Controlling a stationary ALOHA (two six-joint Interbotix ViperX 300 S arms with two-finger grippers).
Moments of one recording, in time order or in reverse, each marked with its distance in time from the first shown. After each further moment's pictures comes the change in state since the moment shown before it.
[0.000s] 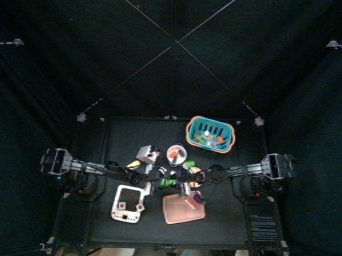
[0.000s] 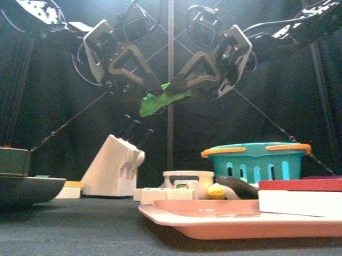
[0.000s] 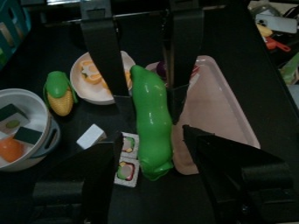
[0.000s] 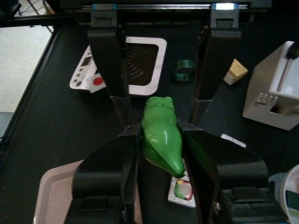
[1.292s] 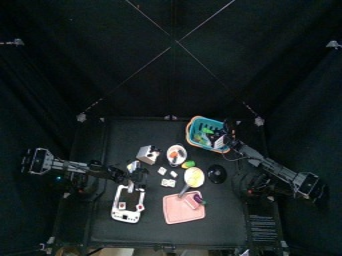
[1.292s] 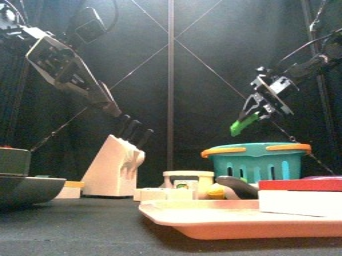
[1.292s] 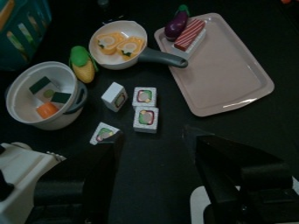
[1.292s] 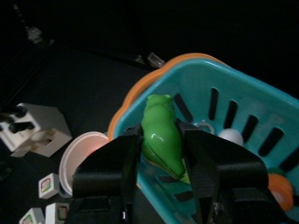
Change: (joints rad) left arm 0.028 -0.262 0.247 0.097 0.020 0.107; right arm -0.755 -0.494 0.272 0.371 0.264 0.003
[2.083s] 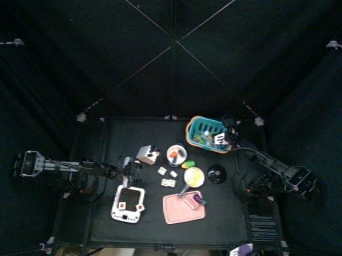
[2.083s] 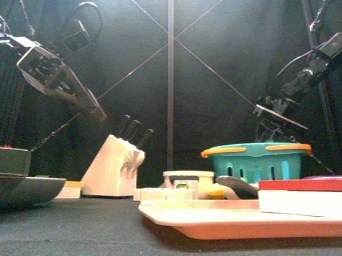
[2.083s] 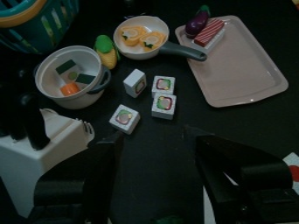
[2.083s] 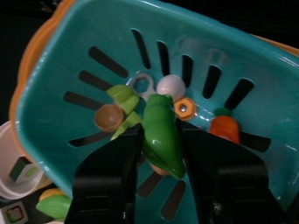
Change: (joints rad) left arm 0.095 -0.114 0.109 -0.087 -0.037 0.054; right arm -0.140 0.153 -0.057 0.055 0.267 0.002
